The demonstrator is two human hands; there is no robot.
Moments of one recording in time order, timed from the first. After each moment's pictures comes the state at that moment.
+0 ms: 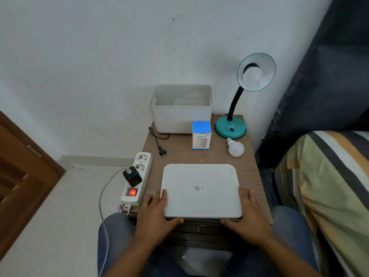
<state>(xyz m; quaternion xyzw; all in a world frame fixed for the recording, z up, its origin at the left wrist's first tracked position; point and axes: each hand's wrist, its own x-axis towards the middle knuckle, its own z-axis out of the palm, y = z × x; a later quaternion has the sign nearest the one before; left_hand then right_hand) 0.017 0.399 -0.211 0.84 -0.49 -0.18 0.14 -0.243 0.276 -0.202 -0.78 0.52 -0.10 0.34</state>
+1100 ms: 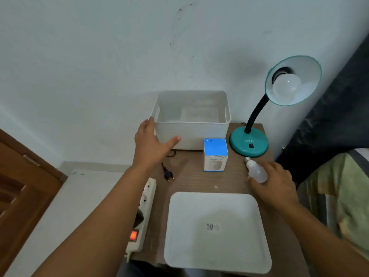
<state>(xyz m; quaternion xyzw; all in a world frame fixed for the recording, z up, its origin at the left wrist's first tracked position) 0.142 0.185 -0.097 0.82 -0.42 -0.14 0.37 -0.183 0.099 -0.183 -0.74 0.64 -0.10 0.19</state>
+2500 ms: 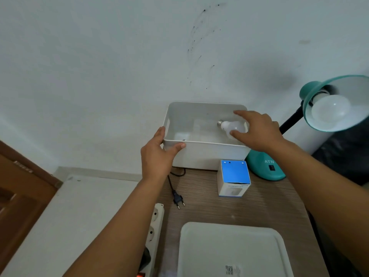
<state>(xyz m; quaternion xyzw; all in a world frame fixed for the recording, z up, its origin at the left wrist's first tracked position) 0.182 0.140 -0.115 0.77 -0.34 -0.18 0.50 -0.029 -0.040 -0.080 -0.85 0.51 -0.10 0.12</state>
